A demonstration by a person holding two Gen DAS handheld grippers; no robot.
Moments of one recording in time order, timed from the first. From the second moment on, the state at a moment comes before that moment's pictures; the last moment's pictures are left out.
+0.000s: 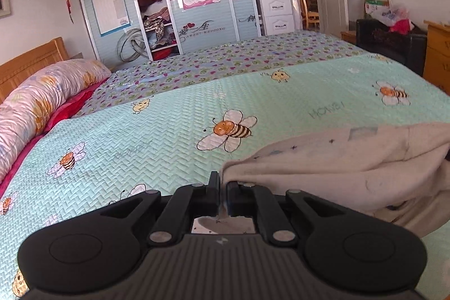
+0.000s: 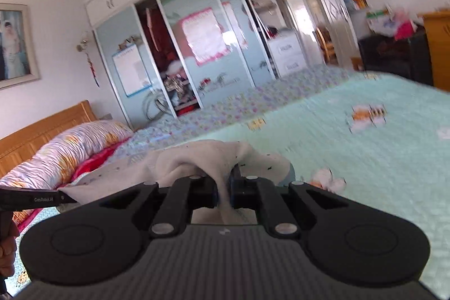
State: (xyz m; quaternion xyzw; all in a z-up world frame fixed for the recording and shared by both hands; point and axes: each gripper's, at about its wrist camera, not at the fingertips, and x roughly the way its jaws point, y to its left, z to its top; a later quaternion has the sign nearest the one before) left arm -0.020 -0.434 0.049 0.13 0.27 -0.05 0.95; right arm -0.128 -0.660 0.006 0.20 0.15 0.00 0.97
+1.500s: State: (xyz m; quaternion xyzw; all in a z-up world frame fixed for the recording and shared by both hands) left arm 0.007 -0.381 -0.039 0.12 0.38 -0.05 0.92; right arm -0.095 -0.591 -0.056 0.01 0.31 0.08 0.95
